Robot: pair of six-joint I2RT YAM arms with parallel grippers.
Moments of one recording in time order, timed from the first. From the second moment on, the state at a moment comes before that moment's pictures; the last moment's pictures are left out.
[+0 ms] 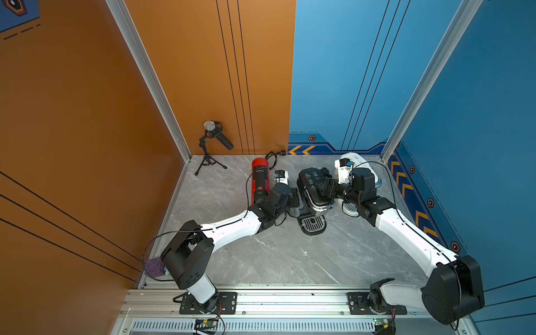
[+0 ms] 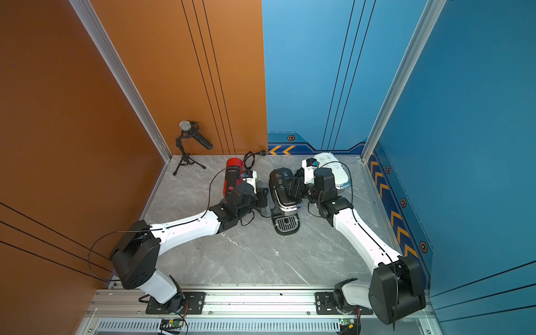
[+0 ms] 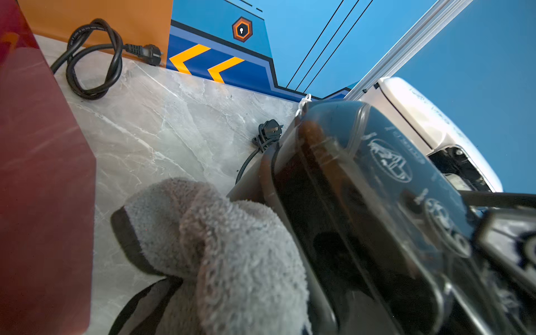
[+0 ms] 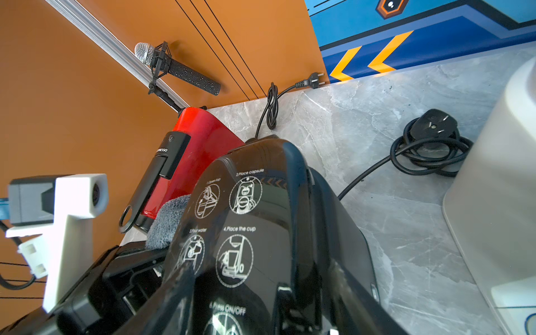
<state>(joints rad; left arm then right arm) -0.78 1.63 1.05 0.17 -0.20 -0.66 0.32 1.31 0.98 -0.12 -0.33 0.45</state>
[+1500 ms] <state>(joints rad) -0.77 1.64 1.08 0.10 -0.15 -0.63 0.31 1.29 0.98 -0.15 -0.33 0.43</state>
